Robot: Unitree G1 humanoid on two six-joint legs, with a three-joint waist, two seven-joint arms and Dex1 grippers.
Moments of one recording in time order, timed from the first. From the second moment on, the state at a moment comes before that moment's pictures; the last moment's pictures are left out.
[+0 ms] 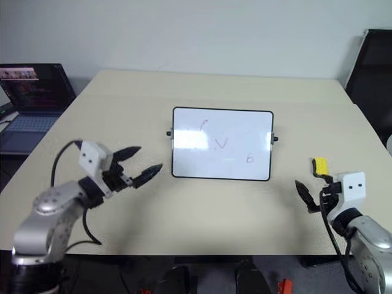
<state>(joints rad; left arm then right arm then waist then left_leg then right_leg) -0.25 0.69 0.19 -0.25 -0.48 0.46 -0.81 0.17 -0.51 -0.44 -0.63 0.53 0.69 0.34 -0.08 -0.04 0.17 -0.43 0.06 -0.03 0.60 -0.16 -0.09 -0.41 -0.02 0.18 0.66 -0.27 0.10</state>
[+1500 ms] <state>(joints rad) -0.65 0.57 -0.16 -0.07 -0.39 0.34 -1.13 -0.48 -0.53 -0.31 0.36 0.25 0.63 0.19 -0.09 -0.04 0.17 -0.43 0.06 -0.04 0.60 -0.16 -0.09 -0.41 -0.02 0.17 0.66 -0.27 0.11</state>
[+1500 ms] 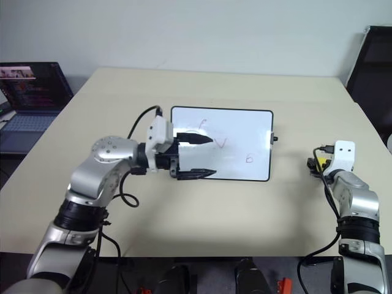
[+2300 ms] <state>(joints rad) -0.62 0.59 -0.15 -0.09 -0.39 0.34 -1.11 -0.41 -0.46 -0.34 0.21 0.26 0.60 0.15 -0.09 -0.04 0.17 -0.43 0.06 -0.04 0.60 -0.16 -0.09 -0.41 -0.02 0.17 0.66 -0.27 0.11</state>
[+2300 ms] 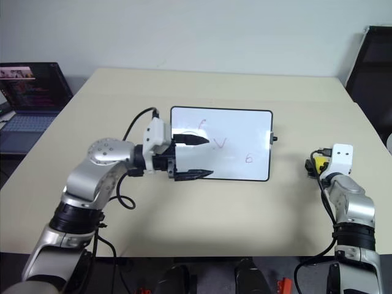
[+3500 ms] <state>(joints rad) -0.60 0.61 -0.15 -0.10 -0.37 0.32 -1.10 -0.49 -0.48 -0.35 0.27 0.26 0.66 0.09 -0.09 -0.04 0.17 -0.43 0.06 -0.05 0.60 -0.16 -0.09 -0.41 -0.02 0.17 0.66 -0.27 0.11</state>
